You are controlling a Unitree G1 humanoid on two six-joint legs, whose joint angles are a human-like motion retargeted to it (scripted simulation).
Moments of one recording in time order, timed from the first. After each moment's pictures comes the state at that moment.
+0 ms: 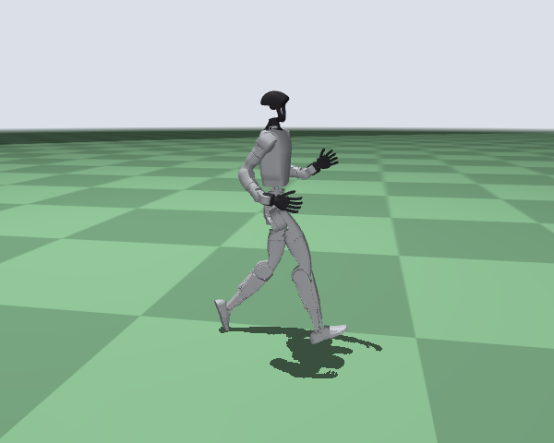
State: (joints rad) left arm 0.16 0.13 -0.16 -0.05 -0.09 -0.70 0.01; right arm 0.63 -0.16 -0.31 0.11 0.29 -0.48 0.57; waist -0.30 0.21 -0.05; left_leg 0.10 0.07 0.11 0.58 0.52 -0.26; right_leg -0.49 -0.07 -0.18 0.10 -0.13 0.12
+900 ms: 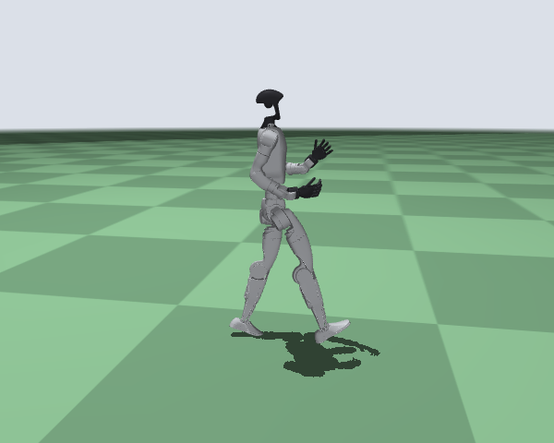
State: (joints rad) left arm -0.10 0.15 -0.35 0.00 -0.11 -0.69 -0.07; right arm 0.44 0.01 0.02 0.13 0.46 -0.39 0.59; waist -0.26 0.13 -0.07; left_leg 0.15 -0.03 -0.11 0.13 0.07 -0.01; right_leg -0.39 -0.10 0.00 0.01 -0.13 0.08
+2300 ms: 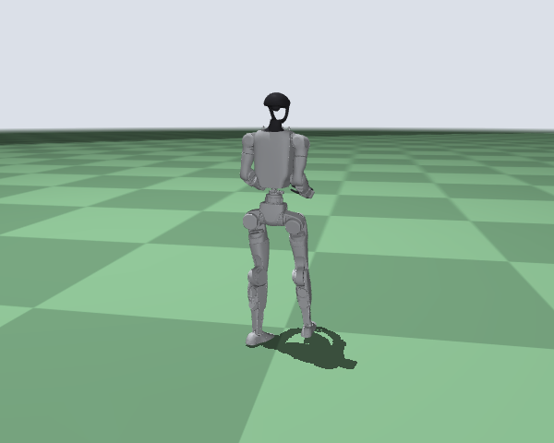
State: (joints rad) left arm 0.04 0.14 -0.25 0.37 -0.07 -0.71 -0.52; right arm 0.17 -0.02 0.18 0.35 0.41 -0.30 0.79; waist -0.17 -0.01 -0.04; left_leg 0.04 -0.24 -0.36 0.18 -0.06 0.19; right_leg -0.22 -0.10 0.10 0.04 0.12 0.15
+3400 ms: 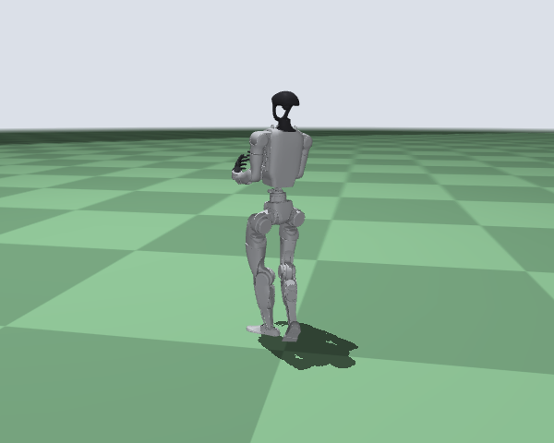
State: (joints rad) left arm -0.05 -0.01 -0.11 0.30 -0.16 -0.51 -0.56; right arm -0.17 -0.05 0.12 0.29 0.18 -0.55 0.35; waist -0.07 0.07 -0.15; left_leg -0.11 -0.02 0.40 0.07 -0.14 0.26; right_leg -0.07 0.02 -0.48 0.68 0.17 0.18
